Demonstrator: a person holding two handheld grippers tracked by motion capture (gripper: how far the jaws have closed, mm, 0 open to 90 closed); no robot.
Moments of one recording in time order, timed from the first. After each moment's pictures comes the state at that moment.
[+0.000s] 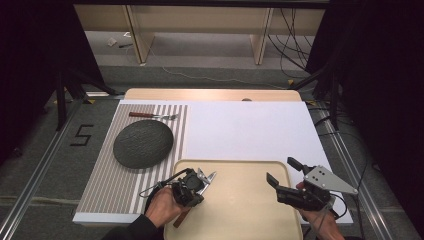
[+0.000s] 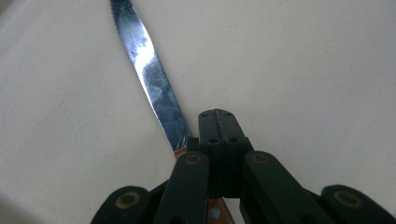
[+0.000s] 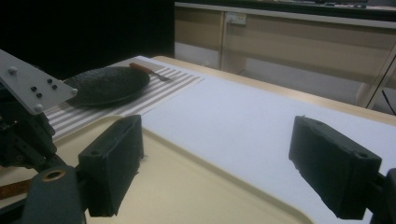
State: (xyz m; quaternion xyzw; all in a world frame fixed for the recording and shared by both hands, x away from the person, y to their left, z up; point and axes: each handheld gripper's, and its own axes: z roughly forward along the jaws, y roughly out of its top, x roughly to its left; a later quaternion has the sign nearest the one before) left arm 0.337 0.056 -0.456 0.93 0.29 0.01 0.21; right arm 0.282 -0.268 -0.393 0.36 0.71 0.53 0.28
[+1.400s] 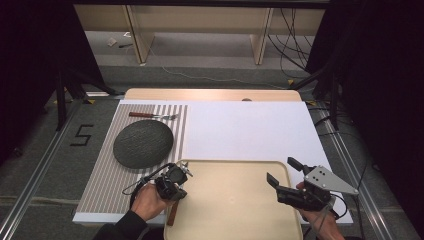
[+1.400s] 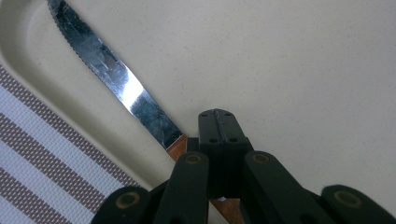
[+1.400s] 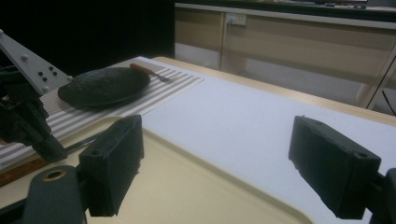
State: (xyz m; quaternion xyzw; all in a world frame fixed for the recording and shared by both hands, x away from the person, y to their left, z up) left arm 0.349 0.095 -0.455 0.92 0.35 0.02 0.18; right arm 0.281 -0.269 -0.392 0.36 0.71 0.53 0.28
